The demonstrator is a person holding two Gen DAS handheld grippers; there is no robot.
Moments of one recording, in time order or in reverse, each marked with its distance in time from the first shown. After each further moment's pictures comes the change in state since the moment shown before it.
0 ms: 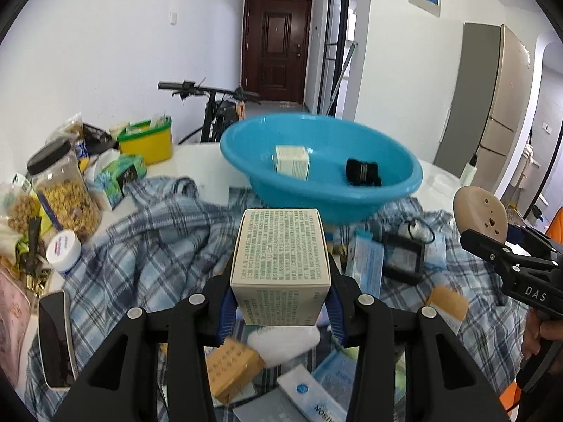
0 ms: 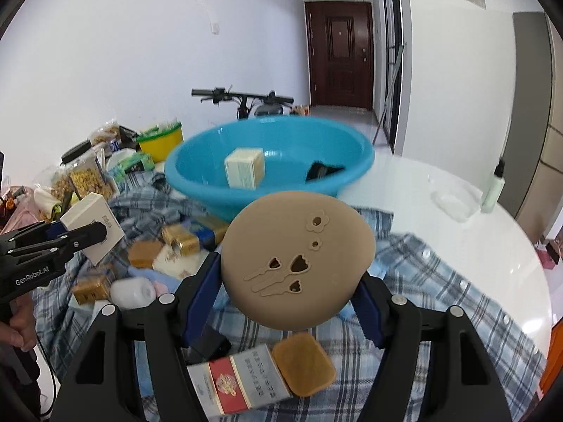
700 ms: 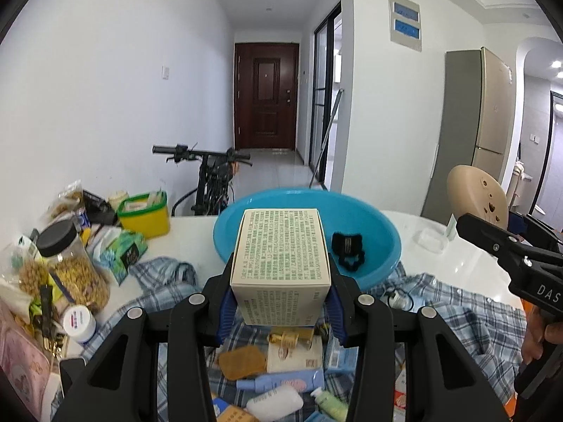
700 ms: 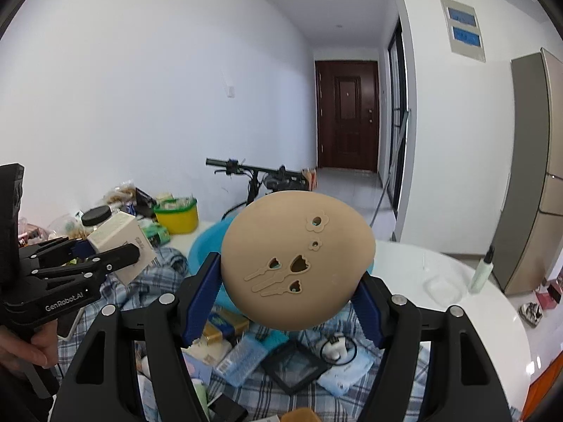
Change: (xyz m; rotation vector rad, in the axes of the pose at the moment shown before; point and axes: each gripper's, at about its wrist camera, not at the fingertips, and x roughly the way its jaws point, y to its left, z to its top) left arm -0.042 -0.016 0.075 0.050 -0.200 -0.017; right arm -0.055 0.021 0.074 -0.049 -0.257 0.018
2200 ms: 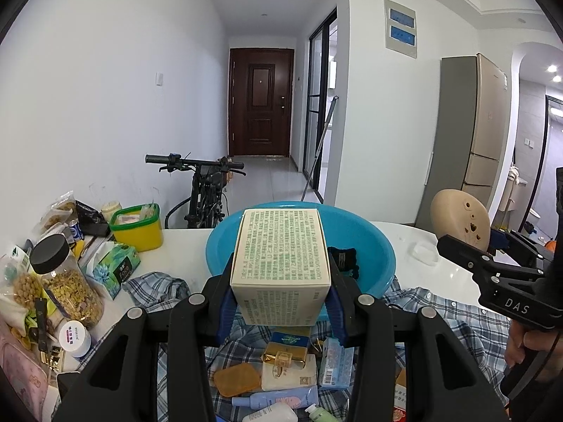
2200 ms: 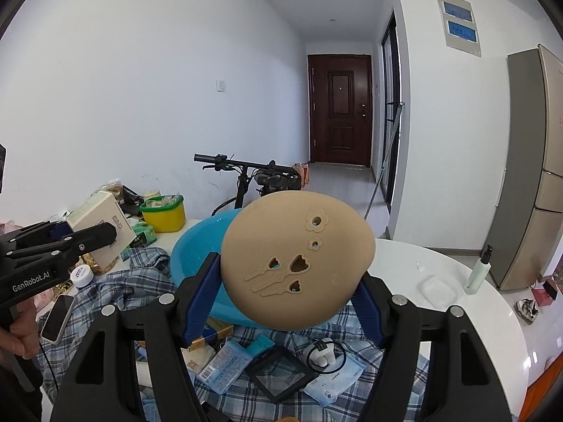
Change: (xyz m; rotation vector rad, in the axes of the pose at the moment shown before) left arm 0.008 -0.001 0.018 -0.005 -0.013 -0.027; right arm 0.026 -0.017 0.001 0.013 0.035 -0.027
